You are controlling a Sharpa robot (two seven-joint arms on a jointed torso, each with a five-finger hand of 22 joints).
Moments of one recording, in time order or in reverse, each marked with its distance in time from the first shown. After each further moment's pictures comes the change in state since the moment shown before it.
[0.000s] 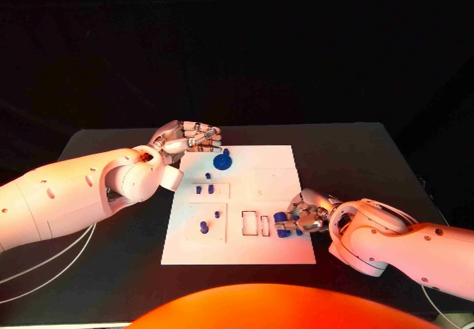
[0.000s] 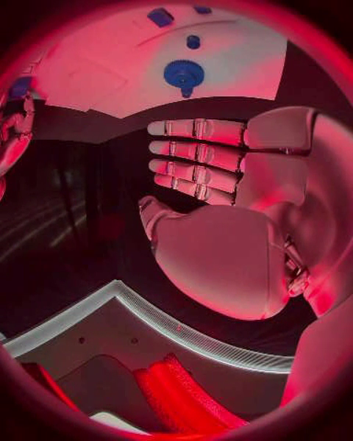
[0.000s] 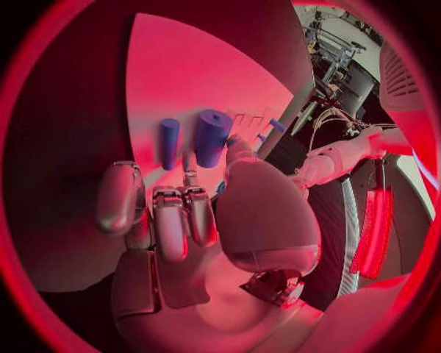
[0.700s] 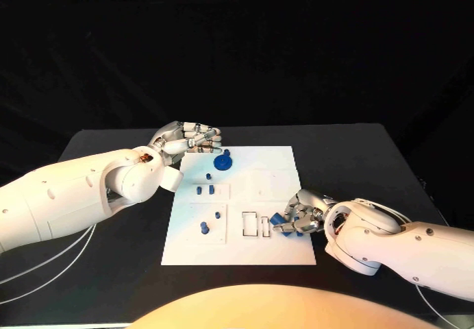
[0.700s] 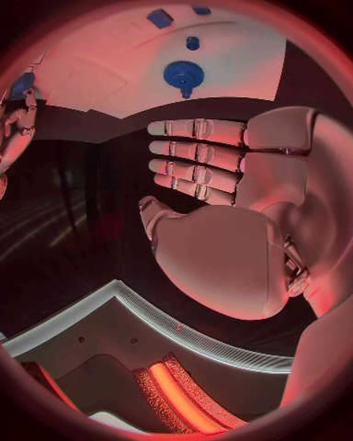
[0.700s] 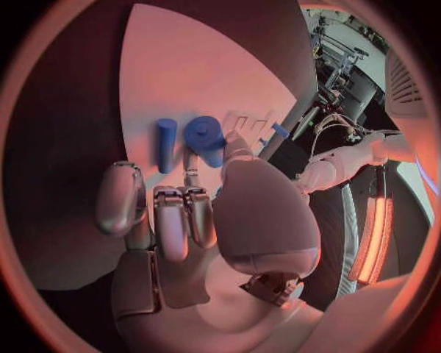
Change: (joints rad) left arm -0.001 0.001 0.000 -0.003 0.000 0.007 -0.001; left_hand -0.004 0.004 0.000 0.000 0.000 0.000 0.000 0.000 0.000 0.000 0.000 0.000 0.000 0.000 0.000 -0.004 0.000 0.000 0.000 0.000 0.000 -0.001; right arm -0.009 0.029 0.007 -0.023 -0.032 0.017 -0.016; right_hand 0.093 0.032 0.027 -0.006 0.000 0.037 -0.014 0.001 0.002 0.004 -0.011 0.000 0.000 -0.002 -0.013 0.000 0.000 0.000 0.004 -0.004 0.000 0.011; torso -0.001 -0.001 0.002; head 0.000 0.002
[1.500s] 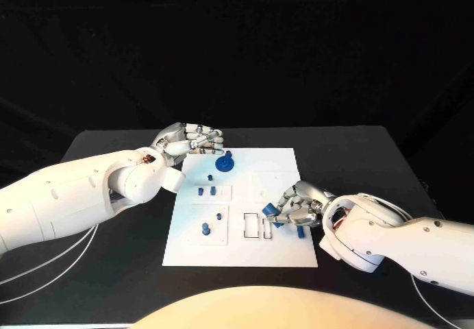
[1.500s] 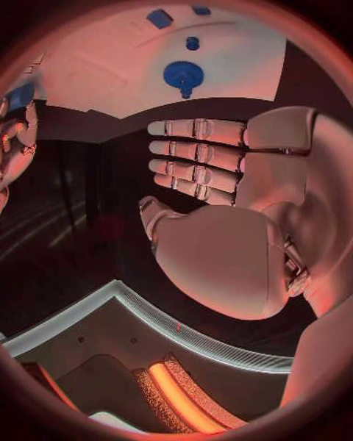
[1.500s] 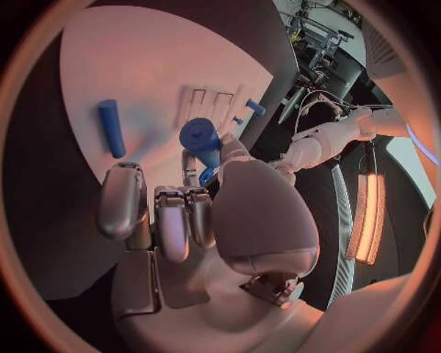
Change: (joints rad) left arm 0.000 0.003 0.000 -0.003 0.000 0.001 0.000; left_hand 0.000 0.000 0.000 0.000 0.000 0.000 0.000 0.000 -0.001 0.000 0.000 0.000 0.000 0.000 0.000 0.000 0.001 0.000 0.000 0.000 -0.007 -0.002; right arm 0.061 0.004 -0.004 0.055 0.137 -0.068 0.051; right_hand 0.009 0.037 0.069 0.005 -0.001 0.025 0.006 0.003 -0.023 -0.002 -0.023 -0.001 0.000 0.002 -0.016 0.000 0.001 0.000 0.011 -0.018 0.004 0.016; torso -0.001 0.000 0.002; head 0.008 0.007
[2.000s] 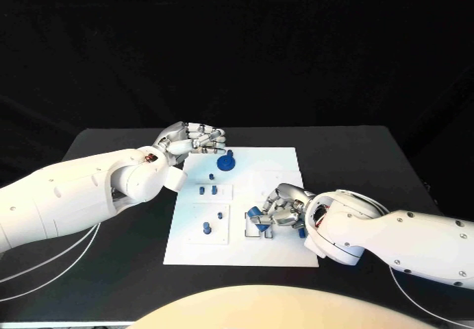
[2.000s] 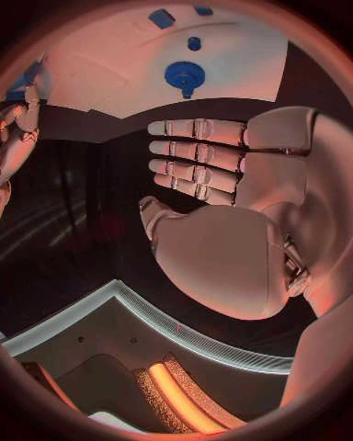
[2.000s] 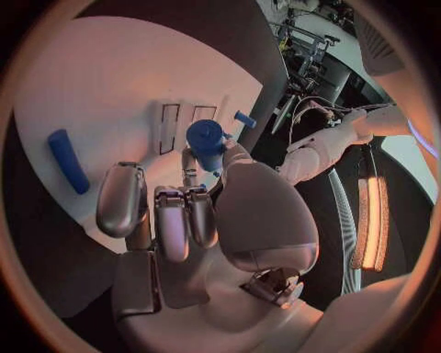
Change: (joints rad) left arm 0.000 0.003 0.000 0.001 0.000 0.000 0.000; left_hand 0.000 0.000 0.000 0.000 0.000 0.000 0.000 0.000 0.000 0.000 0.000 0.000 0.000 0.000 0.000 0.000 0.000 0.000 0.000 0.000 0.000 -0.001; right arm 0.004 0.111 0.000 -0.067 0.057 0.084 0.000; right_hand -0.074 0.020 0.013 0.000 0.005 0.004 0.004 0.000 -0.003 0.000 0.000 -0.008 0.000 0.000 0.000 0.000 0.000 0.000 -0.004 -0.004 -0.010 -0.008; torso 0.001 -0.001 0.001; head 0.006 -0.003
